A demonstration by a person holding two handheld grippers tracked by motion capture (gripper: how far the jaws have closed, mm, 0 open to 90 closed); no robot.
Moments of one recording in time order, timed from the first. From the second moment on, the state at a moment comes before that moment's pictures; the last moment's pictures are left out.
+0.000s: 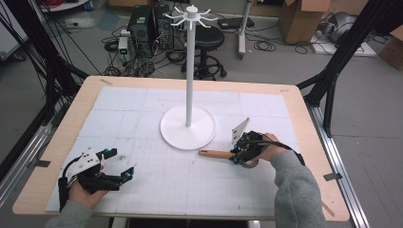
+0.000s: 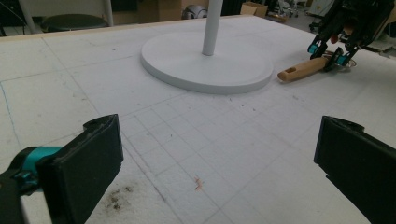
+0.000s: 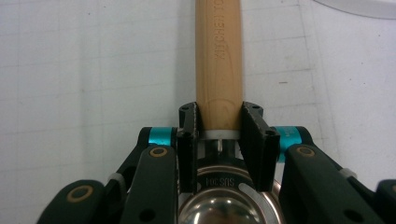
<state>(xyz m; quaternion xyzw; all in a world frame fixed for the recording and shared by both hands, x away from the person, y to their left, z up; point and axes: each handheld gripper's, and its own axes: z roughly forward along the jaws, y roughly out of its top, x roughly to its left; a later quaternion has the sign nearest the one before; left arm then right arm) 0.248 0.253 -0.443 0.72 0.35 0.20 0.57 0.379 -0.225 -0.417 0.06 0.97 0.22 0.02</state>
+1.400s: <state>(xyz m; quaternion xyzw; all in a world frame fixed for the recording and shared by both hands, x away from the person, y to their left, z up) 0.248 0.253 -0.442 0.72 0.35 0.20 0.57 0.366 -0.250 -0.379 0.12 0.92 0.37 0.04</state>
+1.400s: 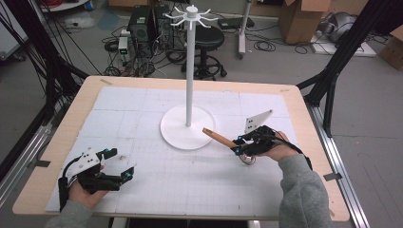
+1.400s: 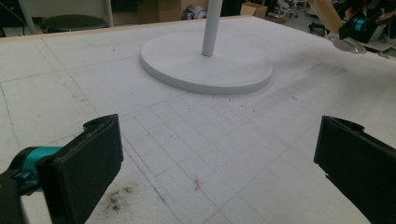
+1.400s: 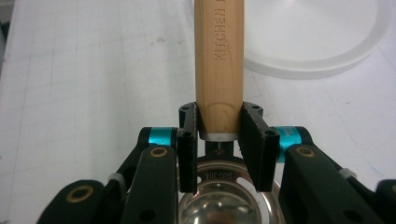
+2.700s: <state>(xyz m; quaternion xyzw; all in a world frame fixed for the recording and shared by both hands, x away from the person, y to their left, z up) 0.254 0.246 -0.442 0.72 0.34 0.20 0.57 0.348 -0.278 -0.346 0.22 0.82 0.52 0.10</state>
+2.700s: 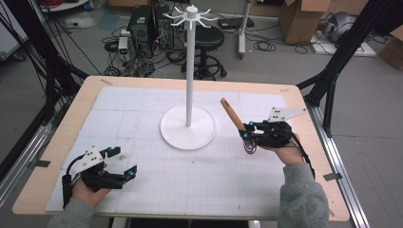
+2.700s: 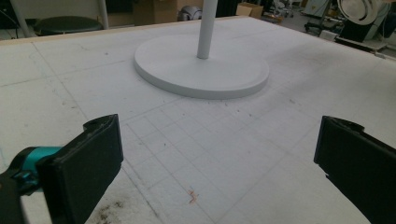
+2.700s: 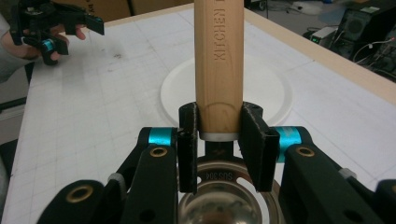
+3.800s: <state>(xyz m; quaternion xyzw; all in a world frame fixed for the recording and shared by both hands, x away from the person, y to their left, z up) 0.252 0.245 -0.441 0.72 0.34 0.19 0.57 0.353 -0.255 -0.295 0.23 0.78 0.56 0.16</state>
